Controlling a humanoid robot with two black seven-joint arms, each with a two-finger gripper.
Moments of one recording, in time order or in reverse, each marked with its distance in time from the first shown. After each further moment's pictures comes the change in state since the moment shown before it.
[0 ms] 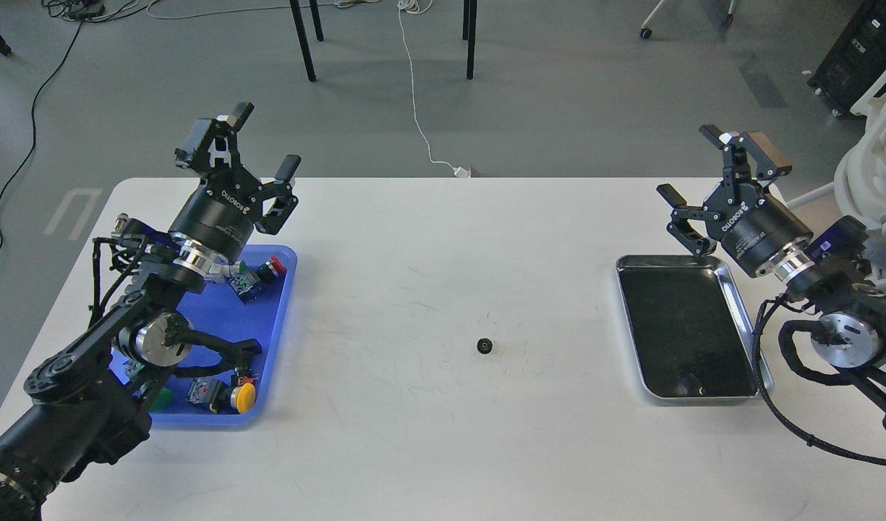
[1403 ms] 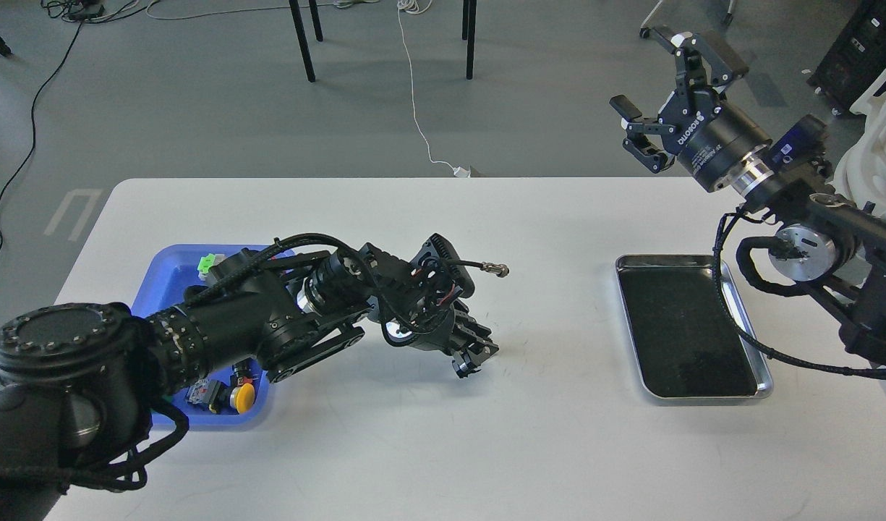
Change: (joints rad) left arm -0.561 -0.320 0.913 0.242 1.623 -0.006 -0.030; right arm 0.283 0.106 -0.120 -0.068 0.006 -0.039 0.000
